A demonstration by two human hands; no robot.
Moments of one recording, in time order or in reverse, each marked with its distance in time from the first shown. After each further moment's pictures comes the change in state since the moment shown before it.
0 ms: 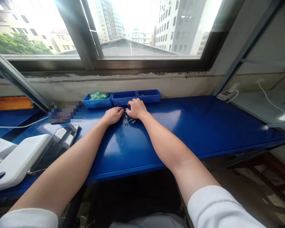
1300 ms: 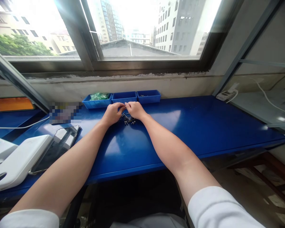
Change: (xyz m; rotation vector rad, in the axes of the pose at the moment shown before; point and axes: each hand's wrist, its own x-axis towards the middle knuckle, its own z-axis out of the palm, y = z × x) left_hand -0.001 0.010 -0.008 -0.283 0.368 0.281; right_hand 0.001 -0.002 0.002 0.336 0.079 -0.011
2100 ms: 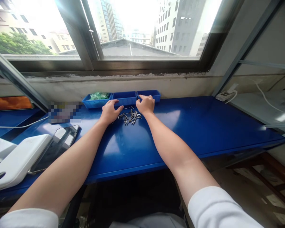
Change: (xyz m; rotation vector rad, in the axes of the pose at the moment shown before) left_hand -0.001 -0.004 -0.002 0.134 0.044 -0.302; right_hand -0.002 0.016 -0.021 -0.184 0.359 0.335
